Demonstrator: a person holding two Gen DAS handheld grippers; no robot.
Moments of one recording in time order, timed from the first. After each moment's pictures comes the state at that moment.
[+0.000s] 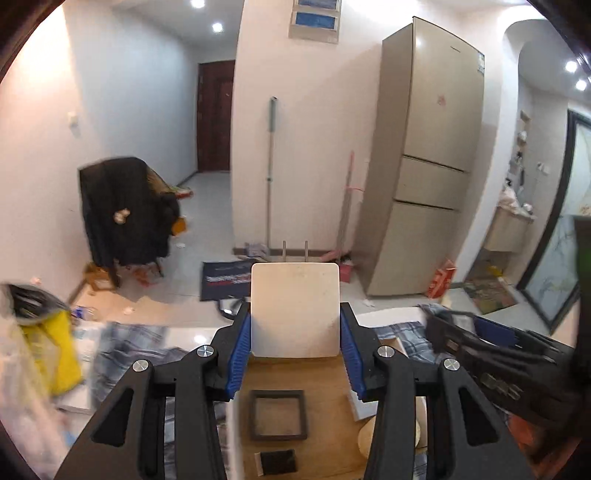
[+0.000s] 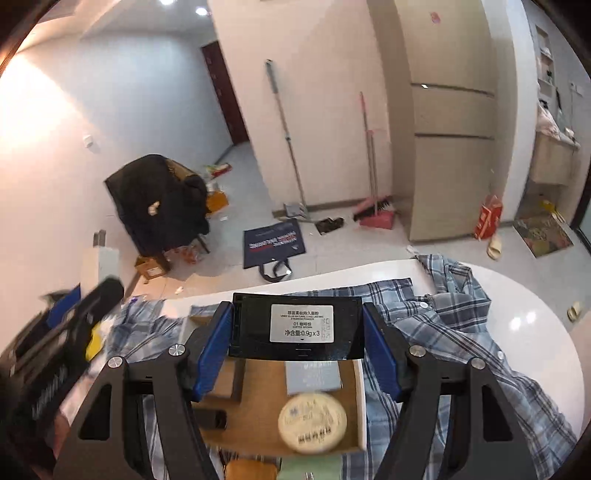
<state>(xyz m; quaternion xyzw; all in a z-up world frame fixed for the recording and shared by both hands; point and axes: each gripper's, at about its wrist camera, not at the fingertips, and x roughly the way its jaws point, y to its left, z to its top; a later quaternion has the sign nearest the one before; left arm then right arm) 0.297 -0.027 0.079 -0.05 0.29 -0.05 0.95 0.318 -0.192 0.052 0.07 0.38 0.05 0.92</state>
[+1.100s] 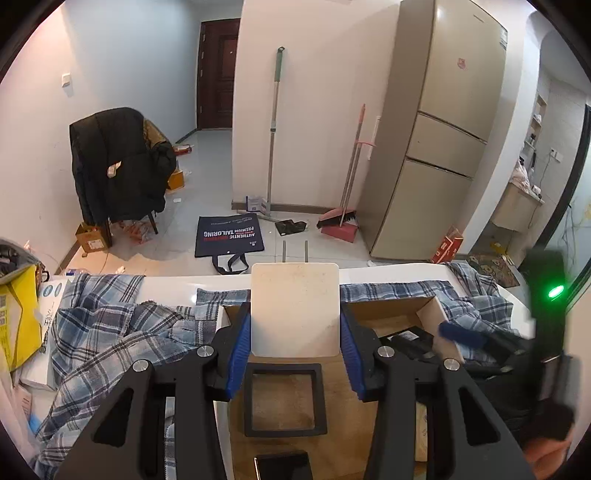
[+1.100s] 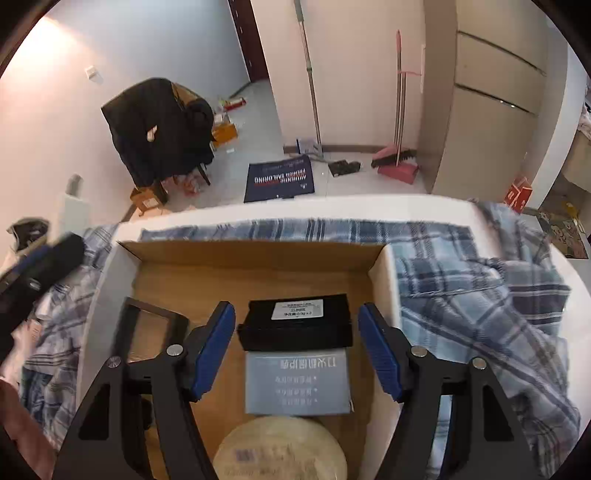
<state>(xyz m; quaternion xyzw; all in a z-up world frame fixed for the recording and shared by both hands) 0.339 -0.029 0.003 -0.05 0.36 -0.05 0.93 0.361 -0.188 -0.042 0.02 0.45 0.11 0.88</state>
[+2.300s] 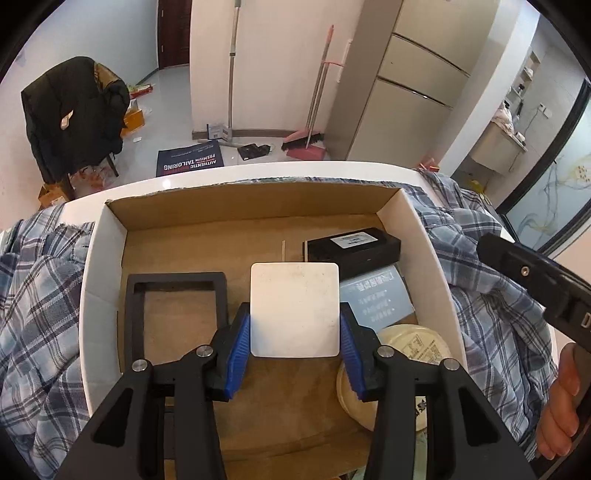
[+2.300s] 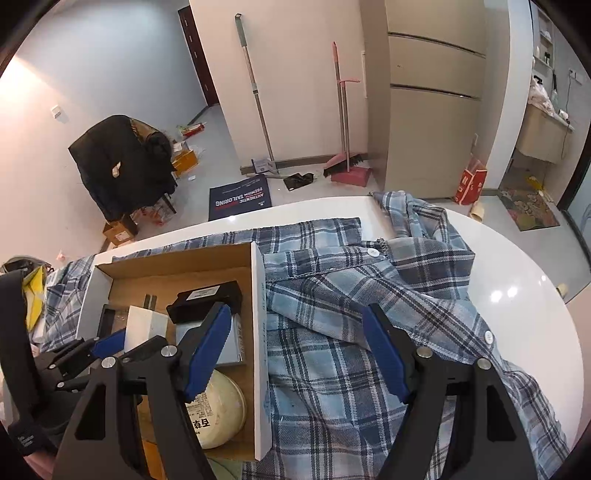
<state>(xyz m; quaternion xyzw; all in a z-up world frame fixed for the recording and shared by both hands) 0.346 -0.096 -0.069 -0.05 0.50 -0.11 0.86 0.326 -0.259 -0.016 0.05 0.44 0.03 0.89</state>
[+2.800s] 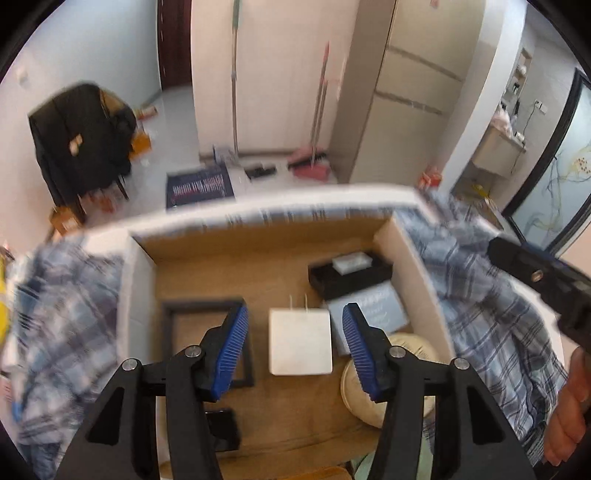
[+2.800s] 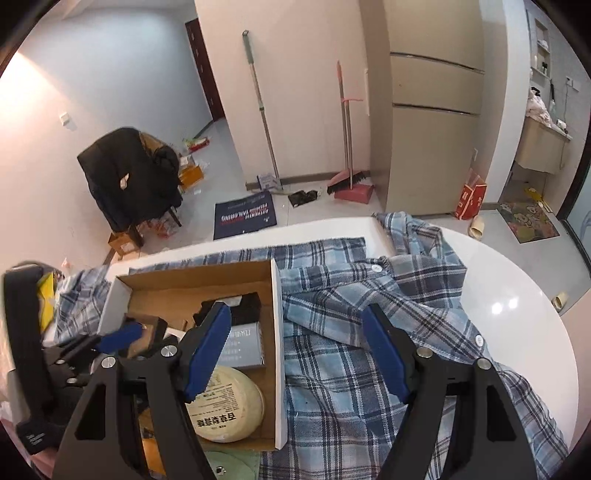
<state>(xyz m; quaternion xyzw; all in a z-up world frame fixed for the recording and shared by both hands) 0.331 -0.089 -0.027 -0.02 0.45 -0.10 0.89 0.308 -0.257 0.014 0.06 0.41 0.02 0.91</state>
